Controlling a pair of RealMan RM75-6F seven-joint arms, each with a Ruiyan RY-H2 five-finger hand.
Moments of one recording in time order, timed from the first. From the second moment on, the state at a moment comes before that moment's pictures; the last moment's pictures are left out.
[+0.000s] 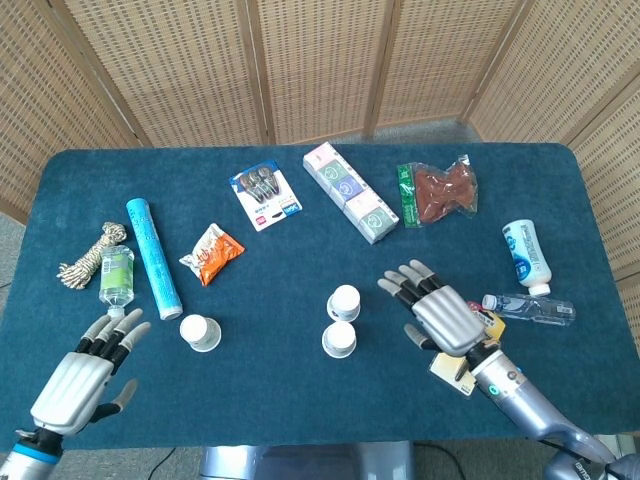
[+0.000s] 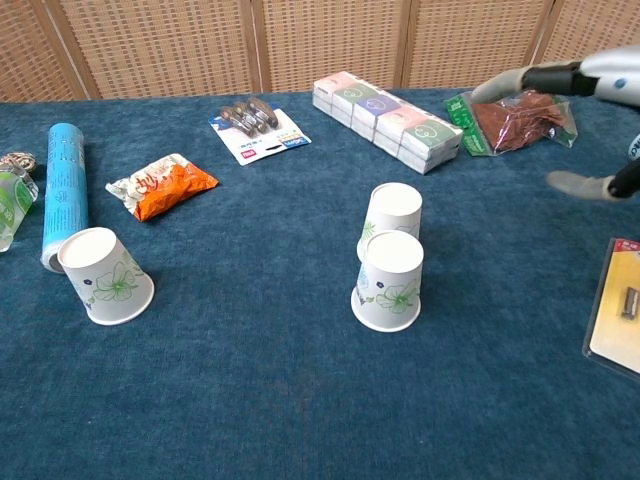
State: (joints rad) left arm -0.09 -0.97 0.10 -2.08 1.67 1.31 0.33; right arm 0.58 -1.15 0.00 -1.79 -1.53 1.14 -0.10
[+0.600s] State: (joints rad) left arm -0.25 -1.09 0.00 -2.06 1.33 1.12 0.62; right arm 0.47 -1.12 0.01 -1.78 -1.52 1.24 -0.05
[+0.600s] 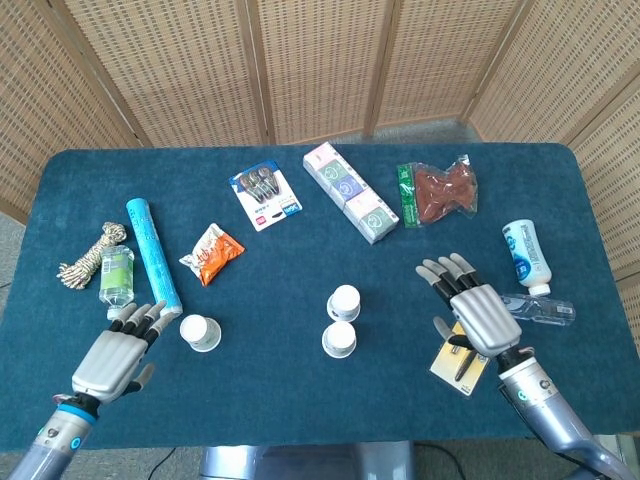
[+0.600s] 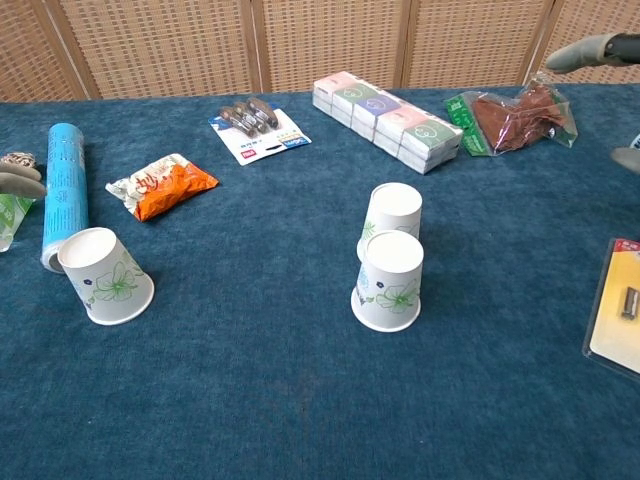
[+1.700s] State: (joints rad) left arm -0.45 -1.34 -0.04 -1.82 1.15 1.01 0.56; right arm 0.40 -1.08 0.04 -1.80 -1.50 1.25 -0.05
